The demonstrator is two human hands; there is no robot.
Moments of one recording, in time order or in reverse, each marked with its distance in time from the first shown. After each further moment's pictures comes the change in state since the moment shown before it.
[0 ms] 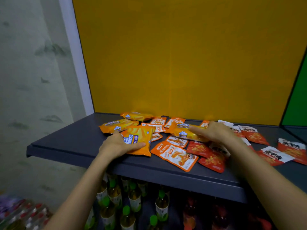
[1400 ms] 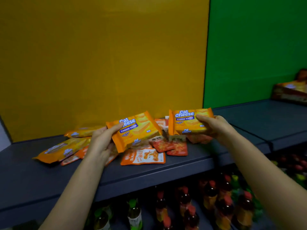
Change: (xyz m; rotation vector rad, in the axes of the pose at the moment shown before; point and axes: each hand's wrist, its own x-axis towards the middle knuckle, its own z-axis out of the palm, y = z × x) left_hand 0.030 0.062 0.017 -1.222 -0.481 0.159; right_hand -0.089 0.057 -0.032 1.146 0.412 0.330
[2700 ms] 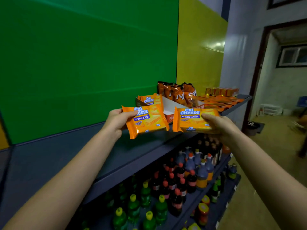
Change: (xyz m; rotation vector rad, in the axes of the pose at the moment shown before) left_hand -0.033 -0.188 0.697 0.118 -0.581 -0.041; right_hand 0.135 -0.015 -0.626 0.035 0.533 -0.027
